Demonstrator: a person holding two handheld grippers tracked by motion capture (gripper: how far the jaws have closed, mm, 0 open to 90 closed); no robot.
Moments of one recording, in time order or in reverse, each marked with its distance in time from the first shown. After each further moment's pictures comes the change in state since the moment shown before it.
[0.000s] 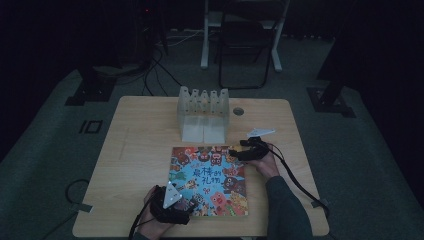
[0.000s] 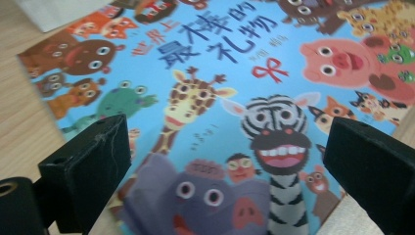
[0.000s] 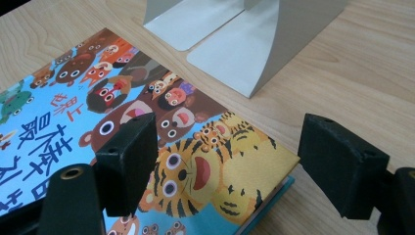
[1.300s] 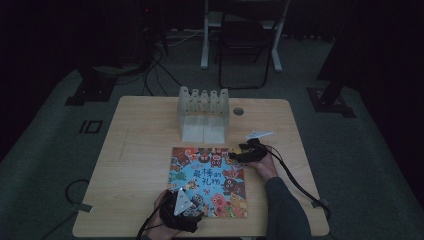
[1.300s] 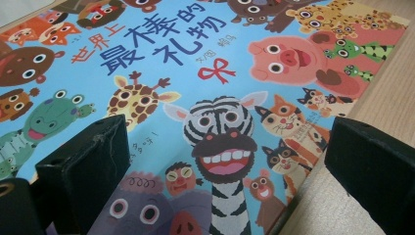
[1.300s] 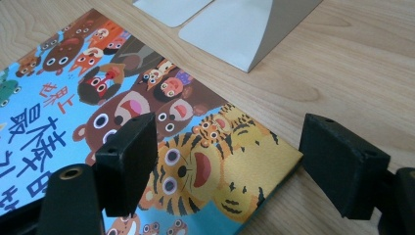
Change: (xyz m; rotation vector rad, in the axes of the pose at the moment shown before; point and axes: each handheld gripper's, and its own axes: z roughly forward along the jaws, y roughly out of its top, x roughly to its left) left arm -0.022 -0.001 0.012 0.020 -0.059 0.066; right arm -0.007 -0.012 0.013 0.050 0.019 0.047
